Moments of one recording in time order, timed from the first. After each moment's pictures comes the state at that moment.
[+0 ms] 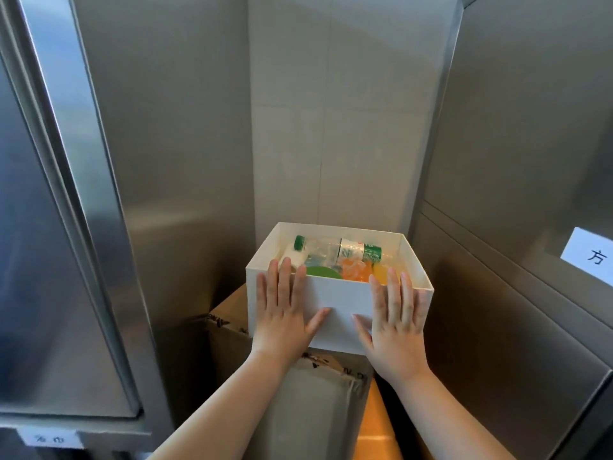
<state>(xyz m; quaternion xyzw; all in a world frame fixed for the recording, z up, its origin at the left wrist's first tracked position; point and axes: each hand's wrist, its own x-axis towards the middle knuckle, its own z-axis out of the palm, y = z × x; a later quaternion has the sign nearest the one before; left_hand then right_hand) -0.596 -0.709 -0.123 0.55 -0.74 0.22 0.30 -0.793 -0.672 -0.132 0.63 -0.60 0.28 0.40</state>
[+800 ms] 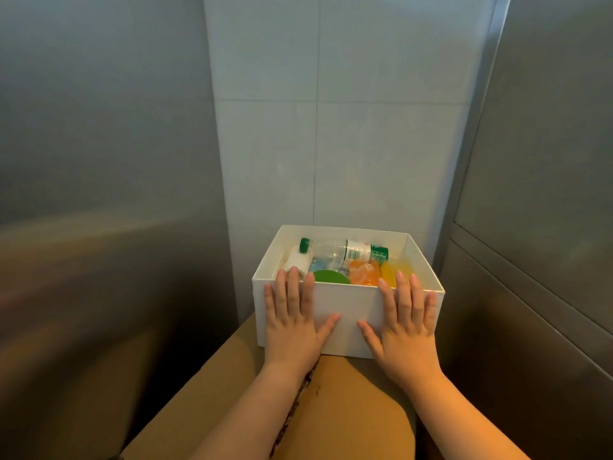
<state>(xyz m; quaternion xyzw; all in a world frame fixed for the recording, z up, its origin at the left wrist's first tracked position) -0.667 -0.922 -0.127 0.57 -0.74 0.21 0.28 -0.856 -0.895 -0.137 0.65 -0.63 0.28 0.32</state>
